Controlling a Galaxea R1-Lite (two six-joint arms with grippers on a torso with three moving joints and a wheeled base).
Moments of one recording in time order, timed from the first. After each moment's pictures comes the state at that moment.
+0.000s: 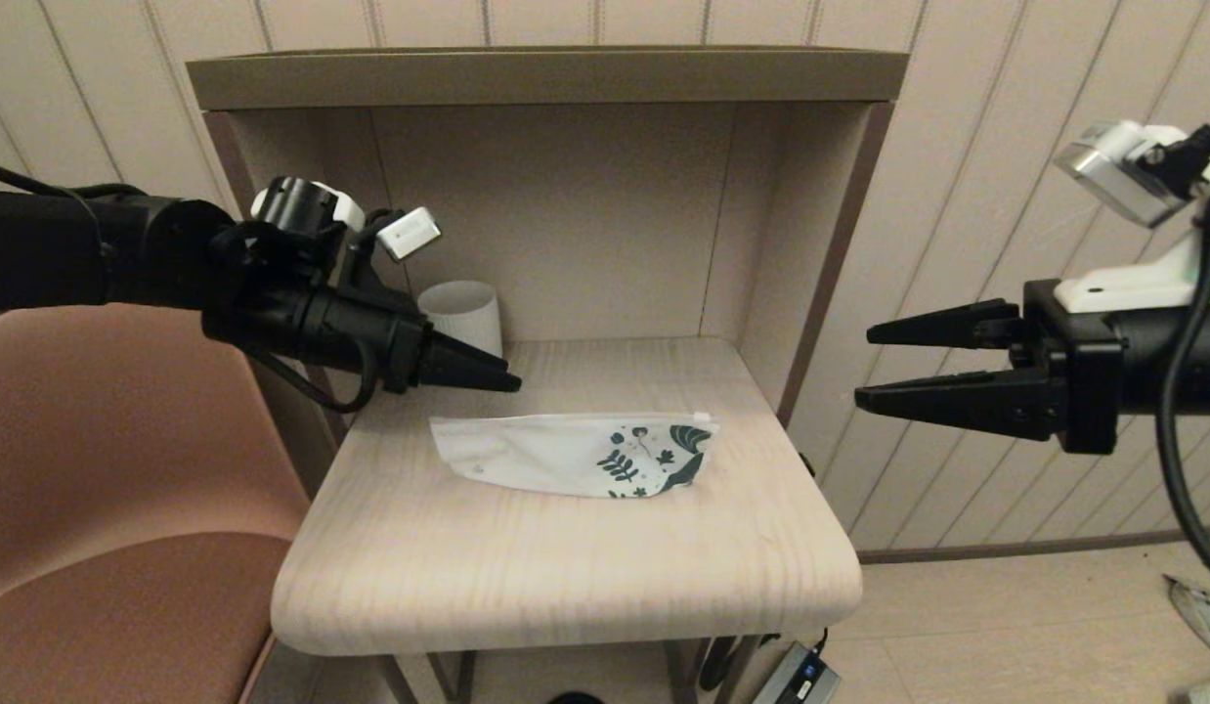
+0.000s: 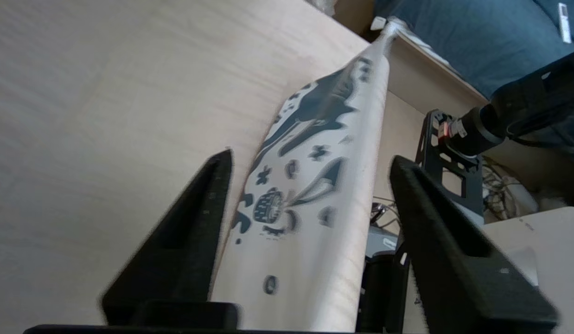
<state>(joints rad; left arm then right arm) -0.22 1.96 -1.66 0.48 -1.05 0.37 0.20 1.35 -1.15 0.15 0.76 -0.23</state>
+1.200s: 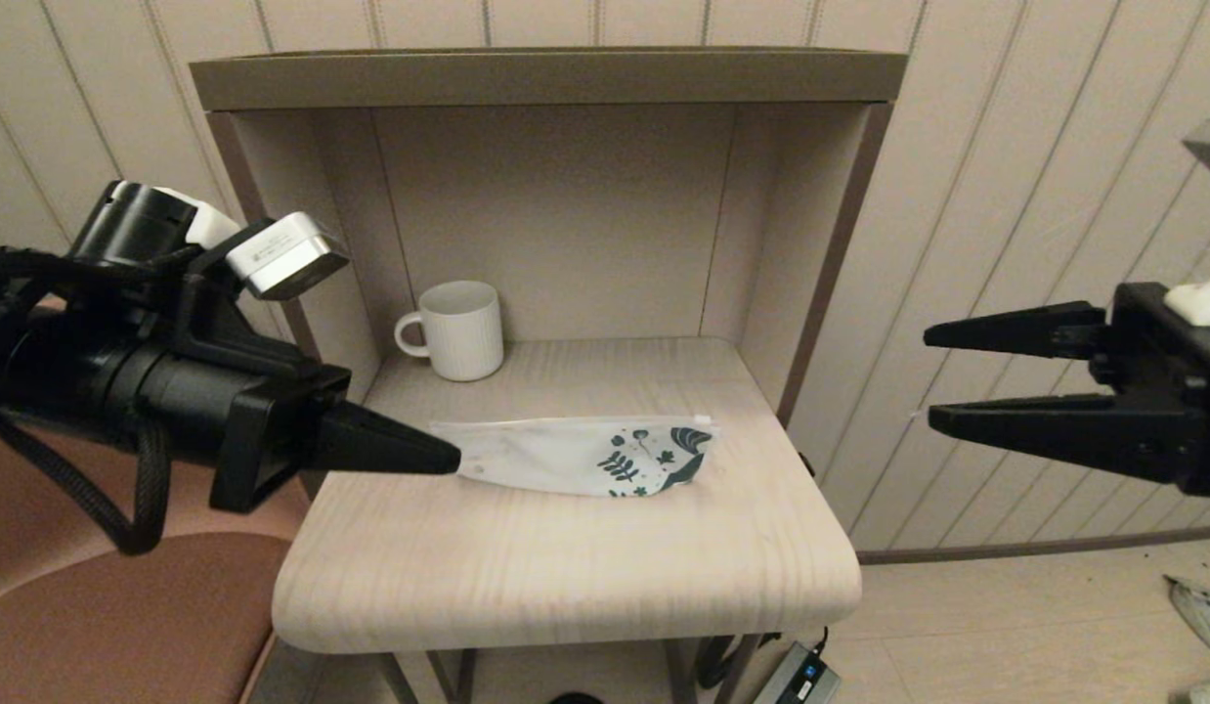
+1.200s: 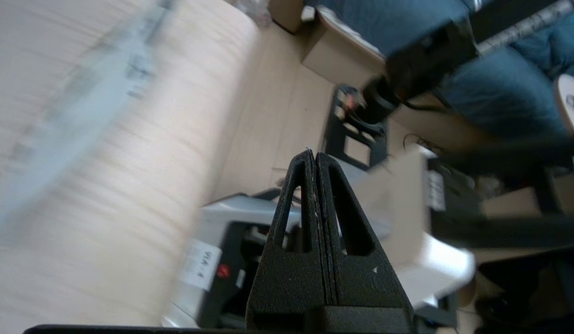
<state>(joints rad) -0.28 1.56 -1.22 0.48 -1.12 0.35 0.21 1.21 -1.09 0.15 0.76 -0.19</state>
